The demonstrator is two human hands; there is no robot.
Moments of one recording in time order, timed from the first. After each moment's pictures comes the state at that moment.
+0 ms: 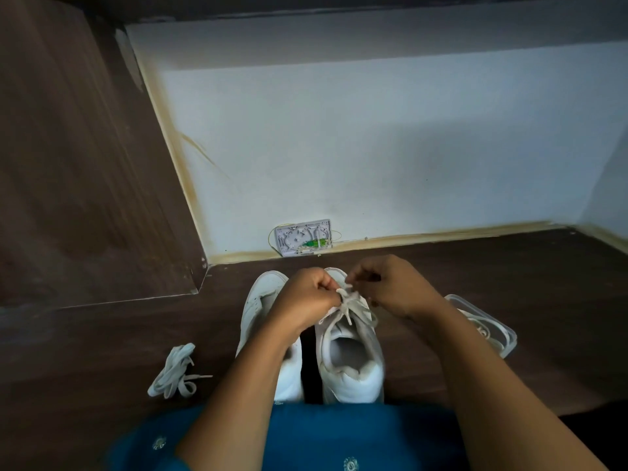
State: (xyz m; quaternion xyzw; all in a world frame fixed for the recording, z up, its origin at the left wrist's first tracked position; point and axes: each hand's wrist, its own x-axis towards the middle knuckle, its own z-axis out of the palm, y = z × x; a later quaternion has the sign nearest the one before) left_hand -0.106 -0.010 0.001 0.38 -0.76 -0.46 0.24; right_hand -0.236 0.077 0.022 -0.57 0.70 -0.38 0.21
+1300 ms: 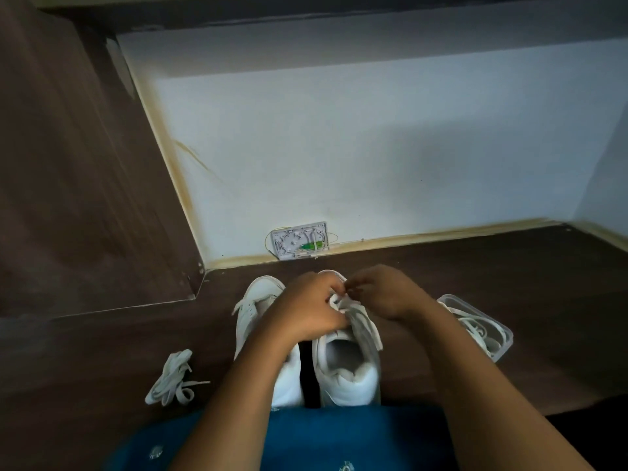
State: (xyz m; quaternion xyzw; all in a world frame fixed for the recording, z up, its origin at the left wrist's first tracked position) left_hand -0.098 0.006 0.026 0.34 -0.90 -0.23 0.12; right_hand -0.239 0.068 0.019 -0.55 0.78 -0.22 0.20
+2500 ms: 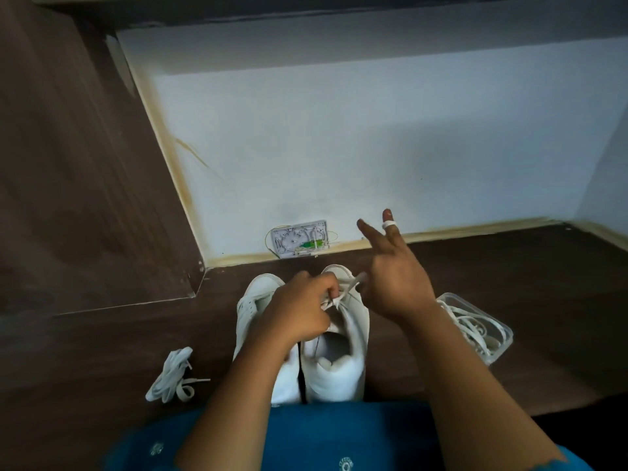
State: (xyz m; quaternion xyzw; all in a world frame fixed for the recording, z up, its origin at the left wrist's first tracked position) left_hand -0.093 -0.001 0.014 0.35 -0.91 -0.17 0.12; right_hand -0.245 0.065 0.003 -0.62 0.71 -0.27 -0.19
